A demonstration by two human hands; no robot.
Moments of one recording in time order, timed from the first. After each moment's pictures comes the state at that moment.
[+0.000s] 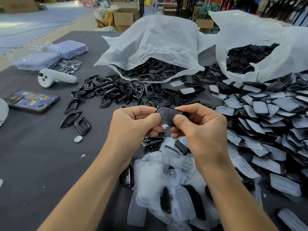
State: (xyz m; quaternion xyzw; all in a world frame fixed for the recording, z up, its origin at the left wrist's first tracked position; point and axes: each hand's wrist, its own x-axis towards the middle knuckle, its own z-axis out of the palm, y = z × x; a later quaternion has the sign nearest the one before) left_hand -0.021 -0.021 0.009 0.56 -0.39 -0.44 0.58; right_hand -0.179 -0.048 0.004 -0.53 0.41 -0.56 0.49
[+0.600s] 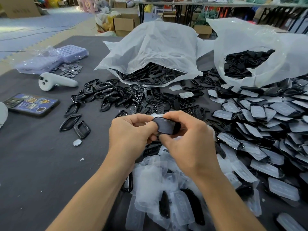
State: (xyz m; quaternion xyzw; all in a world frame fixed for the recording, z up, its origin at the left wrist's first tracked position) left_hand -0.027 -0.029 -0.005 0.63 -0.35 -0.39 0.58; right_hand -0.174 -0.043 -0.004 -0.72 0.48 -0.43 0.27
